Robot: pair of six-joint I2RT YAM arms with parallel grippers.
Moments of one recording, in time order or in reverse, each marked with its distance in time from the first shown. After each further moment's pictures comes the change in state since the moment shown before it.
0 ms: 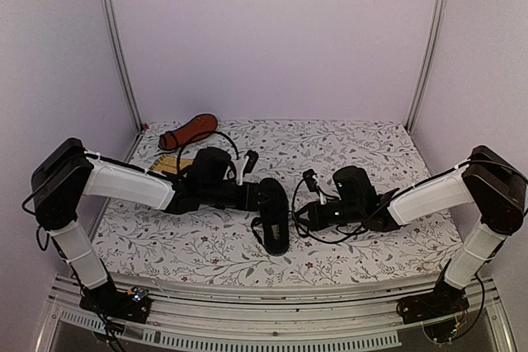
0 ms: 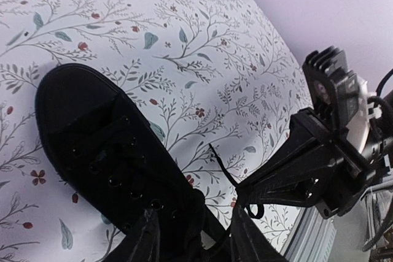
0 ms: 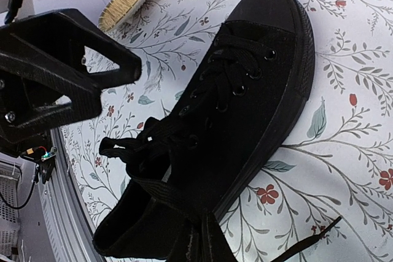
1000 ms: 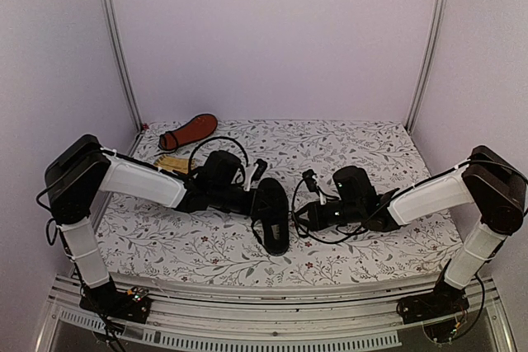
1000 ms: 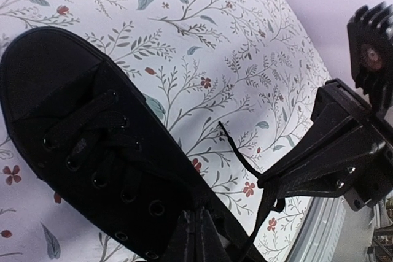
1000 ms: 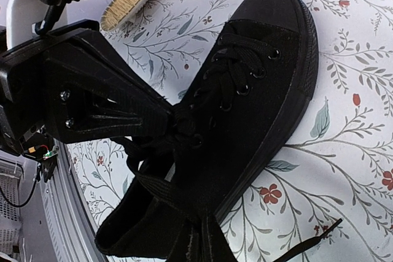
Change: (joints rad) left arm -0.002 0.122 0.085 -0.085 0.087 0.056; right arm 0.000 0.000 0.000 0.002 -0.011 0.000
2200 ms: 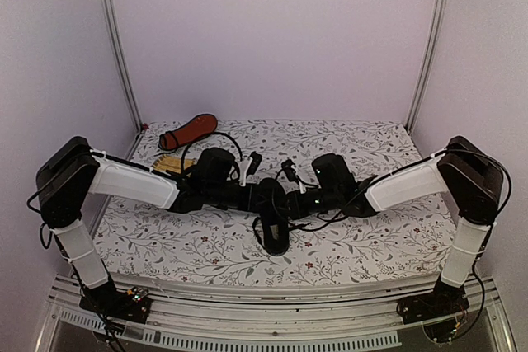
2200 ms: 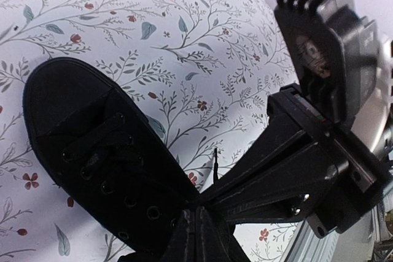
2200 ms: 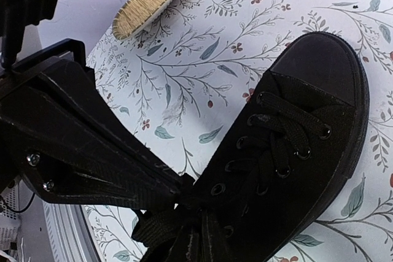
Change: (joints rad) left arm 0.000 -0.064 -0.040 0.055 -0.056 -0.025; right arm 0.014 0.168 0.235 -0.055 -0.052 -0.055
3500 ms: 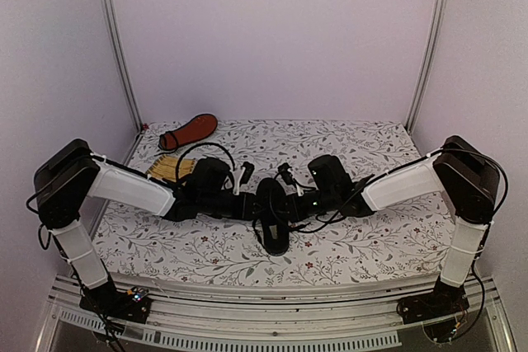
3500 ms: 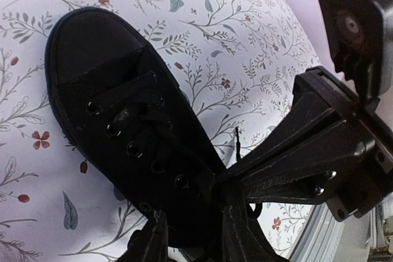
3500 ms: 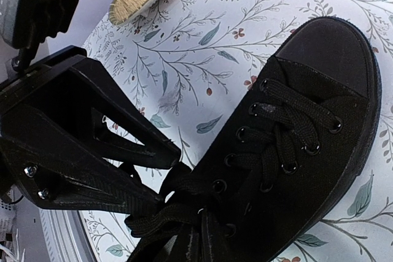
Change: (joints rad) left arm 0.003 -0.015 -0.097 0.040 -0.022 -0.054; right arm 0.008 0.030 0.029 -0.051 -0.013 -0.035
